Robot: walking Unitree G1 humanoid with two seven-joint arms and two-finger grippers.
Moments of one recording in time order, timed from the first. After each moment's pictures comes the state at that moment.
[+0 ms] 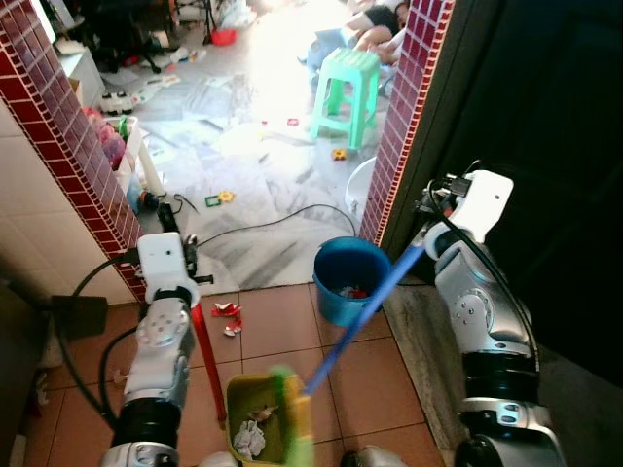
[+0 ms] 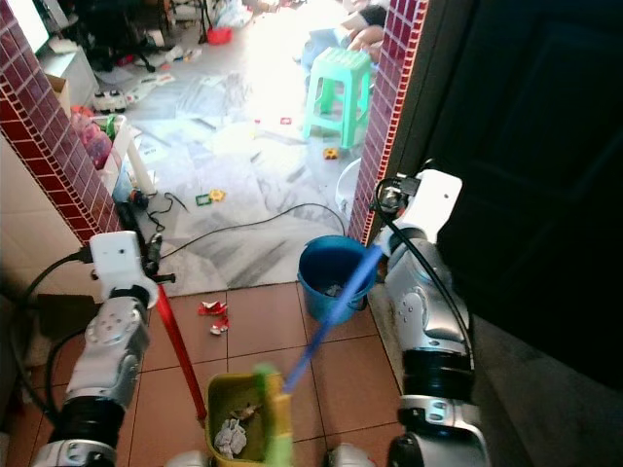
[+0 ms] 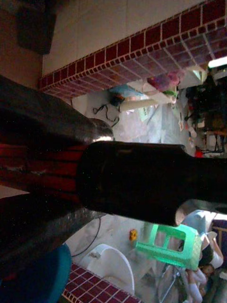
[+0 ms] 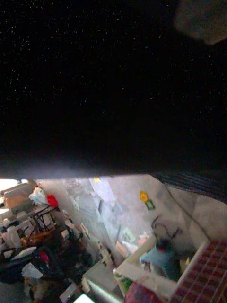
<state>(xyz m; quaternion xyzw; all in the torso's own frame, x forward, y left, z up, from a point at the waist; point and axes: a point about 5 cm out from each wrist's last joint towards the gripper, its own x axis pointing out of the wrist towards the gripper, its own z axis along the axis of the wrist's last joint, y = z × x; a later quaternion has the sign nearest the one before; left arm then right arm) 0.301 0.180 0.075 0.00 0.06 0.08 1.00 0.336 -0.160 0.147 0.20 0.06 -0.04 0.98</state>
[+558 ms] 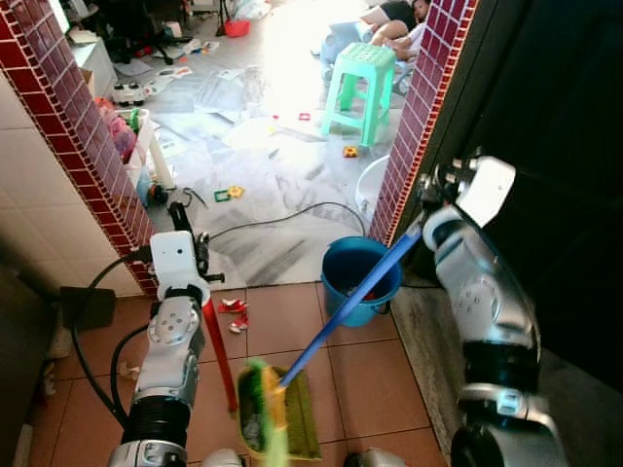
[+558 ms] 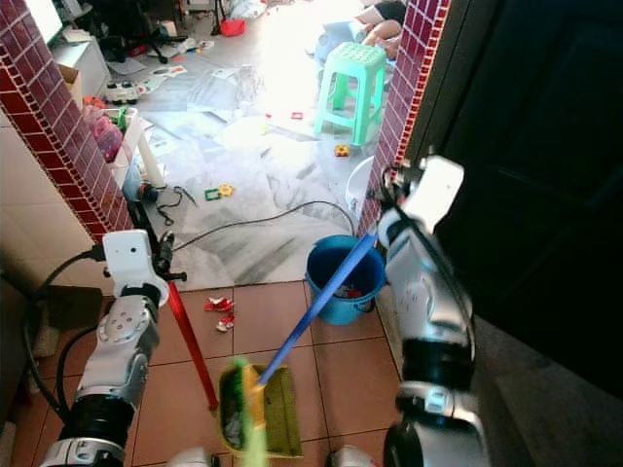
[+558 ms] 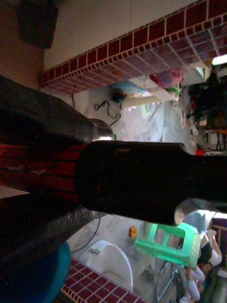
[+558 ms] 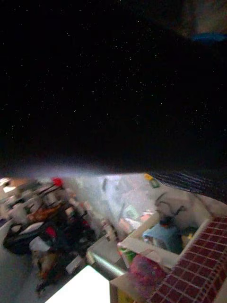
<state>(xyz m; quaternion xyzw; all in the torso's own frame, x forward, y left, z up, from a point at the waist) 0.303 0.171 0.074 -0.01 0.05 0.06 1.00 0.347 -0.161 0.176 0.20 0.02 0.00 0.98</state>
